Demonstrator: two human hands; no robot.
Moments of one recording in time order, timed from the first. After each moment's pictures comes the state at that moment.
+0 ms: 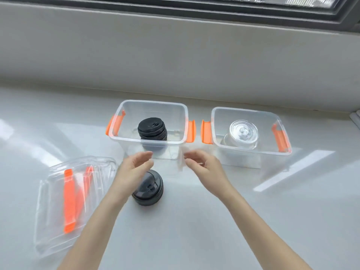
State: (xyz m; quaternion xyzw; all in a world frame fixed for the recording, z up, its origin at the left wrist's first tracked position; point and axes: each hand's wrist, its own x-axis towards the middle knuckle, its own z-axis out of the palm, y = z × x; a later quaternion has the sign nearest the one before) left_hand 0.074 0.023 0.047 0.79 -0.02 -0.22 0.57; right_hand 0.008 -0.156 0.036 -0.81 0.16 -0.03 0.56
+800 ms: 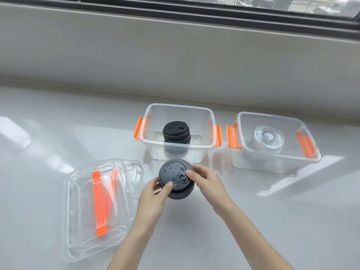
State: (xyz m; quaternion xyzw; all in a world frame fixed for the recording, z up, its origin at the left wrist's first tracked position) left_hand 0.048 0.073 0.021 0.74 0.08 -0.25 0.62; right_hand 0.028 -0.076 0.006 -0.71 0.26 0.04 0.65
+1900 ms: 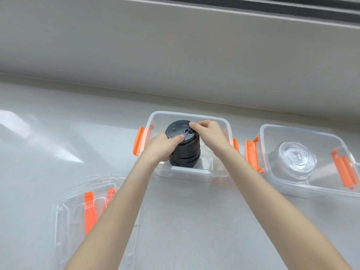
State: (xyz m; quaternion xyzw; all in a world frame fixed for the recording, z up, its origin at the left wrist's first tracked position) left_hand 0.231 0.005 0.048 0.84 0.01 -0.32 0.44; right_hand 0.208 -0.132 0.036 -0.78 0.27 0.03 0.56
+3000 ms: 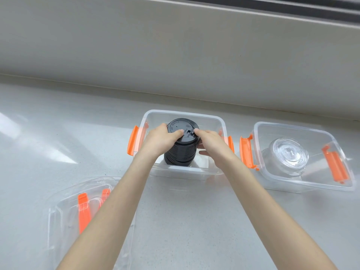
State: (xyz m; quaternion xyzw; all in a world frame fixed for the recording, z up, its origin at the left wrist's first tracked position) left_hand 0.247 -0.005 0.034 0.89 -0.08 -0.26 0.38; right_hand 0.185 -0.135 0.030 -0.74 0.33 0.09 0.58
